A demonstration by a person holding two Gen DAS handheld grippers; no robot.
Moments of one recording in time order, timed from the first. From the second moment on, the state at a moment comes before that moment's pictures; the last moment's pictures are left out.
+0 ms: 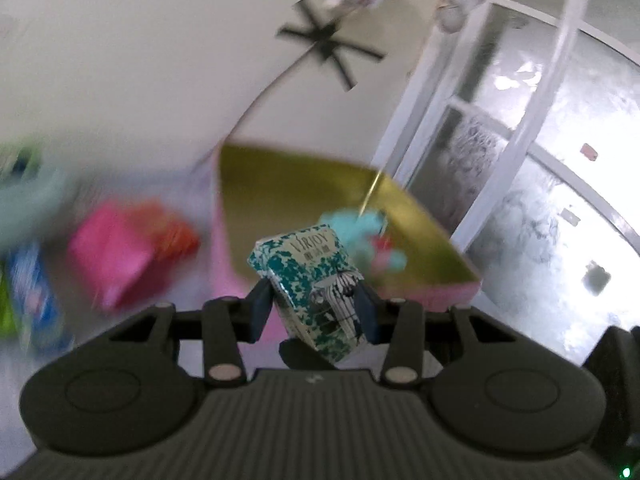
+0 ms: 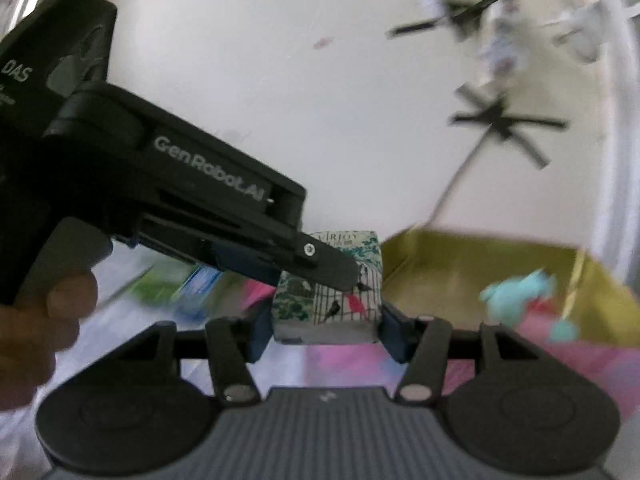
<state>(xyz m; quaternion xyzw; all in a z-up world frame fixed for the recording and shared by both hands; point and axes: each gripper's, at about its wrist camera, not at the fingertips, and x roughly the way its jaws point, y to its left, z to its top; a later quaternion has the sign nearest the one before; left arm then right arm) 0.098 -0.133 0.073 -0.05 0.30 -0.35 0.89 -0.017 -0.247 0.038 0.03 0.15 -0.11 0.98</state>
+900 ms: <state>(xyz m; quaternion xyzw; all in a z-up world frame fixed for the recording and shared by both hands) 0.097 0.052 0.023 -0.05 0.30 0.00 0.95 -0.003 -0.291 0.018 0.10 0.07 -0.15 0.98</state>
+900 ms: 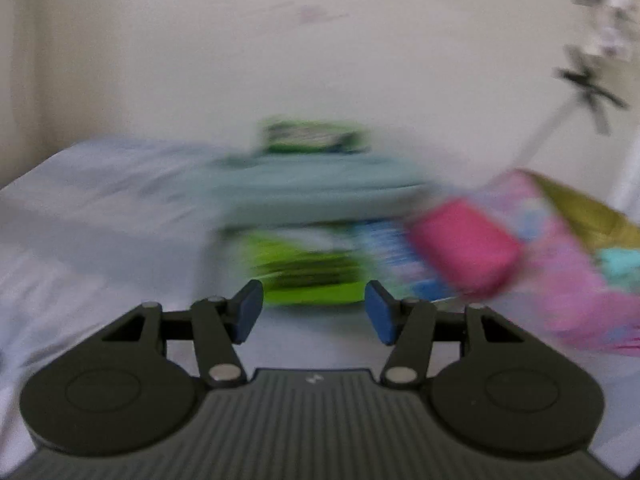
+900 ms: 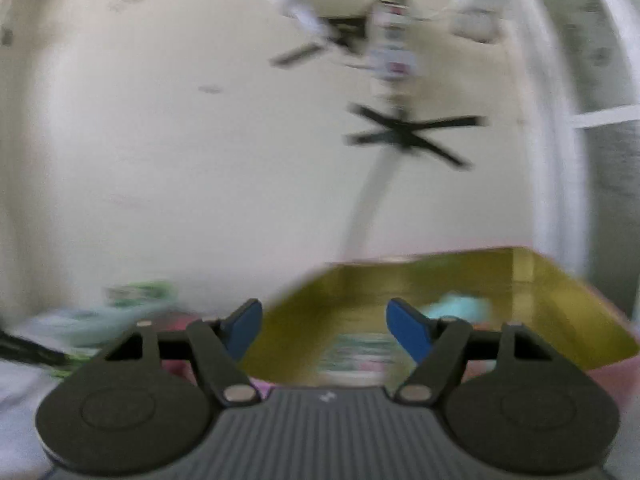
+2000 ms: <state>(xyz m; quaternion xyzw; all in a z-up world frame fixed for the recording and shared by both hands) 0.077 0.051 -0.002 -0.22 0.35 -0.16 0.90 -0.038 -0.215 -0.032 0.32 0.31 0.07 0.89</state>
